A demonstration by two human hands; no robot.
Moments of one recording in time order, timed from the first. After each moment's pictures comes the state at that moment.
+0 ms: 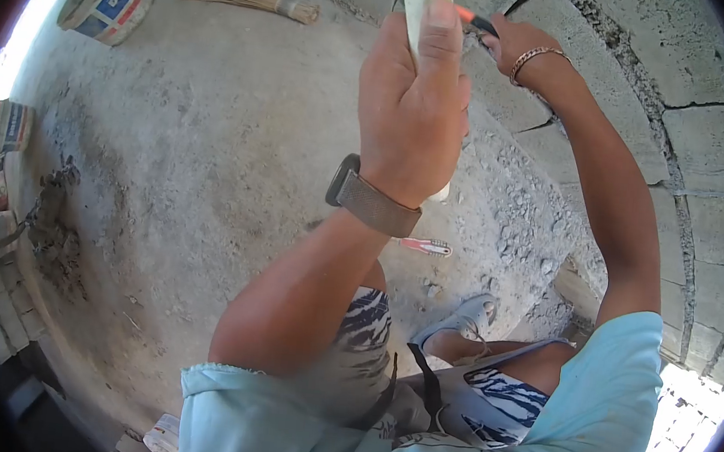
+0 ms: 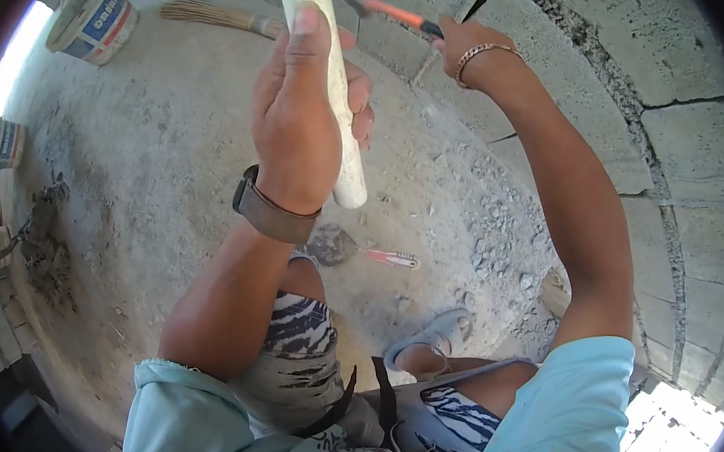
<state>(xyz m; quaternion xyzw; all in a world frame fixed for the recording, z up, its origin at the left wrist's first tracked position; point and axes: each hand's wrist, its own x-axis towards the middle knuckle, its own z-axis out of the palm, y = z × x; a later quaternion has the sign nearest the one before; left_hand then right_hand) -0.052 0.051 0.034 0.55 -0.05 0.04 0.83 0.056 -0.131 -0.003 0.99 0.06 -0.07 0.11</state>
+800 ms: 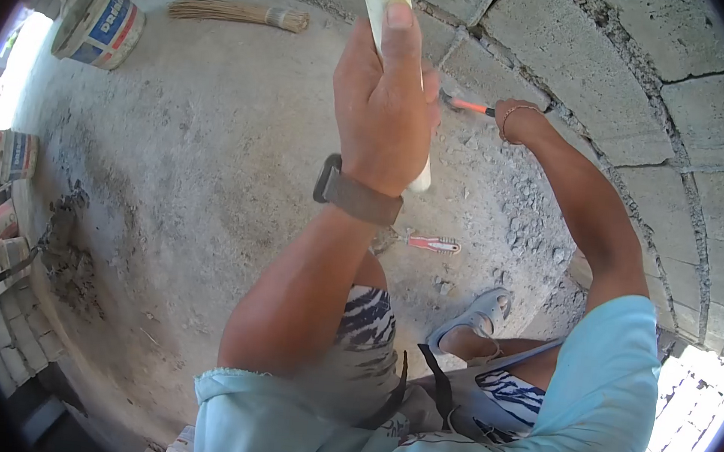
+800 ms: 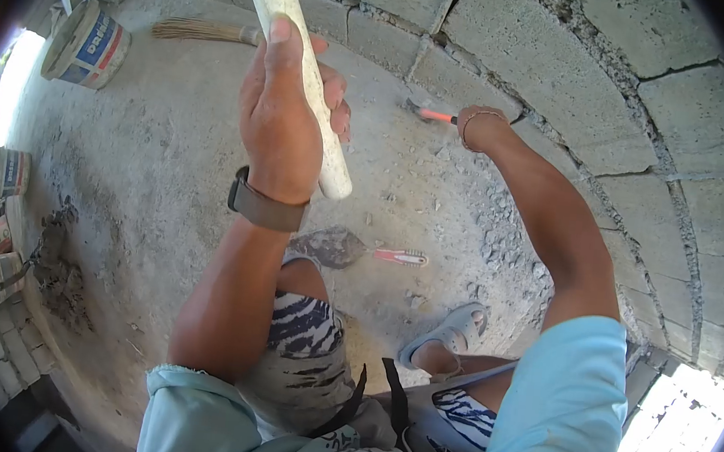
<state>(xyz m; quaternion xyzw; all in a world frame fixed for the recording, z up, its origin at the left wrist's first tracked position) -0.047 0.052 0.024 0.58 -0.04 0.02 0.81 0.004 -0.191 -0.121 0.93 0.02 -0.31 0.16</state>
